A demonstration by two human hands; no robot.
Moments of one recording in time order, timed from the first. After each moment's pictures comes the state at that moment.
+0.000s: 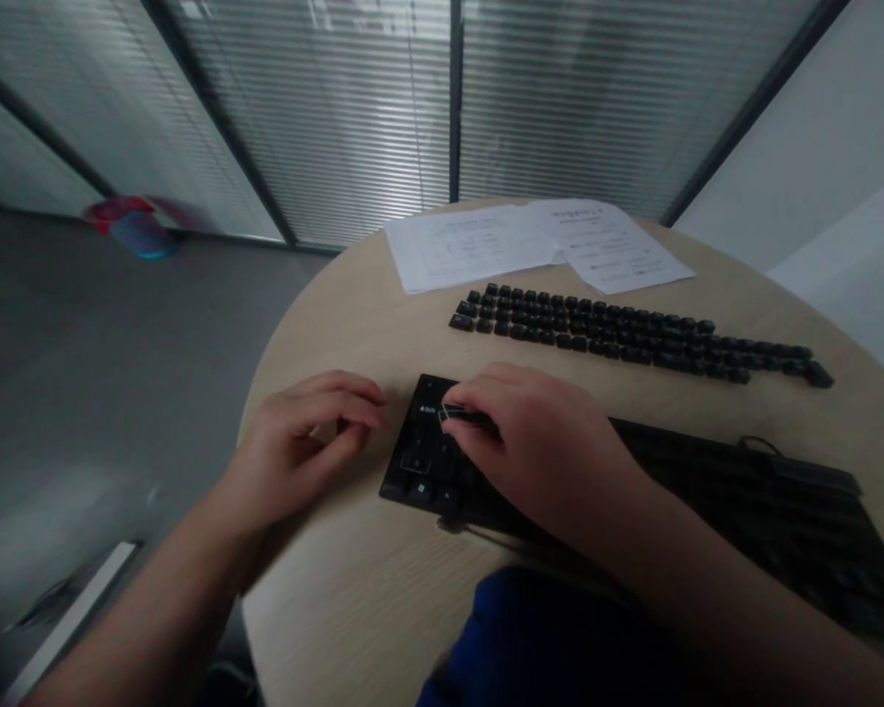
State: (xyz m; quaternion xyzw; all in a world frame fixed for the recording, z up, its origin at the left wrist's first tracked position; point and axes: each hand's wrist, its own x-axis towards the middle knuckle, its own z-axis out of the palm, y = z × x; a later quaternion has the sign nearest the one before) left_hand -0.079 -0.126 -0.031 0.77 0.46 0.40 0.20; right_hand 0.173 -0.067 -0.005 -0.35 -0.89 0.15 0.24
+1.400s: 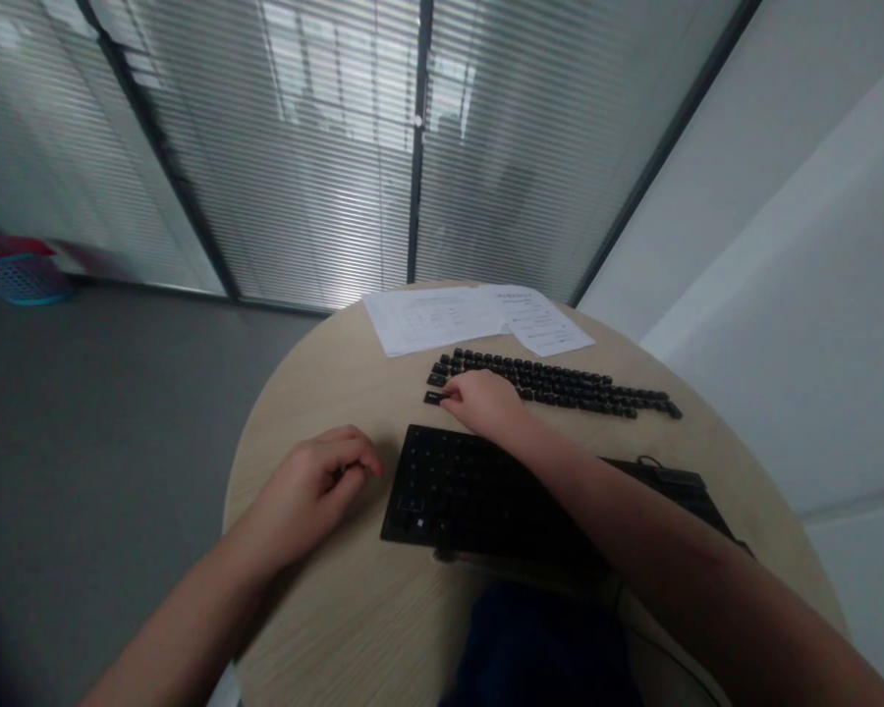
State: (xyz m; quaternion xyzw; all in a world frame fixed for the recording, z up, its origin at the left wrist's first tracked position) left_hand -0.091 -0.117 -0.047 0.76 0.49 0.37 0.23; right_hand 0.134 0.023 -0.024 -0.50 -0.86 0.06 0.05
